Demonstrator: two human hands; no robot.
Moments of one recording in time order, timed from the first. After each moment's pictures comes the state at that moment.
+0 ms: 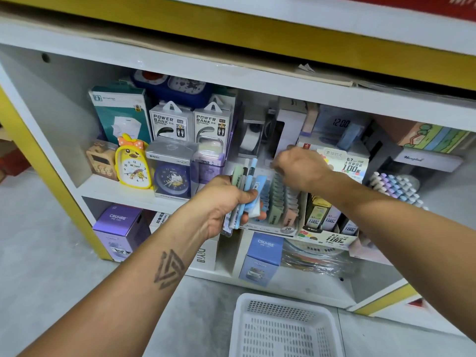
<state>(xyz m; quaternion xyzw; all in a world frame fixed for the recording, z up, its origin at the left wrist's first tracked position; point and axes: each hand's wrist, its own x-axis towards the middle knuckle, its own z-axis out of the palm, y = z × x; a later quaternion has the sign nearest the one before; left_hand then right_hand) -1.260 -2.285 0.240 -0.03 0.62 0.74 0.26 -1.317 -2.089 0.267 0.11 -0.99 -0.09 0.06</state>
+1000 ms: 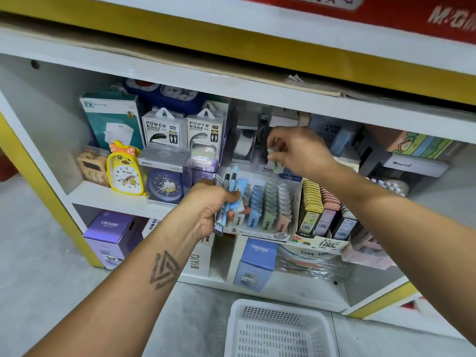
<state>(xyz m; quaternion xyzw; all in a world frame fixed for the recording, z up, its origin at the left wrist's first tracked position) -1.276 -2.285 0.235 -0.11 0.58 0.78 0.21 -1.321 -2.080 0.300 0.11 -0.98 0.12 0.14</state>
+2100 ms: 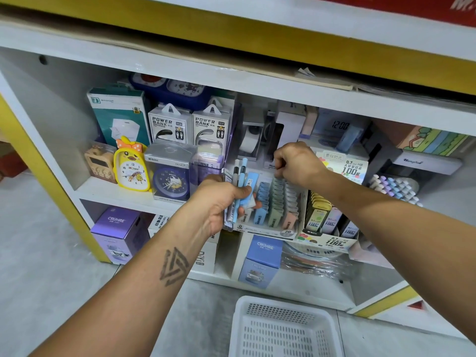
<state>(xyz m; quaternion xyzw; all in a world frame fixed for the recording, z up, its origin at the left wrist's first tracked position) -1.274 -2.283 0.236 -0.11 0.57 0.79 0.21 -1.333 -2.083 0.263 0.05 -0.99 0.07 0.06</state>
